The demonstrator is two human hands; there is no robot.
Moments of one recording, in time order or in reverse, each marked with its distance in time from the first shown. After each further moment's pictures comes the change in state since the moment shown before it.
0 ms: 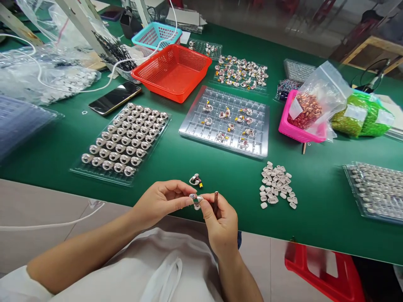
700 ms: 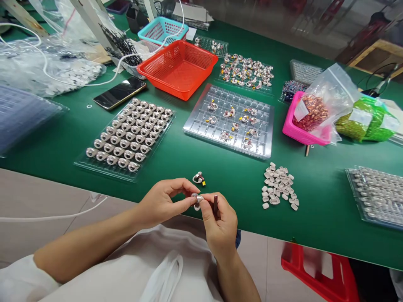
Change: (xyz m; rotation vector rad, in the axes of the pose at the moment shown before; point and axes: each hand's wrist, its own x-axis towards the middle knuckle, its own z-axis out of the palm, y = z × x) left_hand -0.004 0.008 0.001 0.358 -0.018 0.196; right_hand -0.005 0.004 0.004 -0.075 -0.011 -0.111
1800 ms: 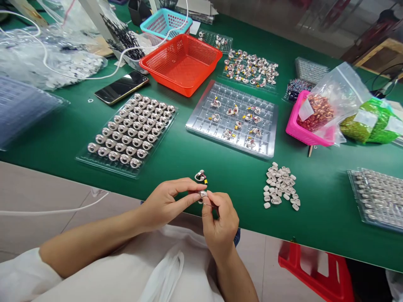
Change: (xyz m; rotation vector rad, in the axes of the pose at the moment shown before) left_hand -0.003 -0.004 0.005 0.024 0.046 0.094; right_hand -0.001 0.012 0.004 -0.404 0.168 -0.441
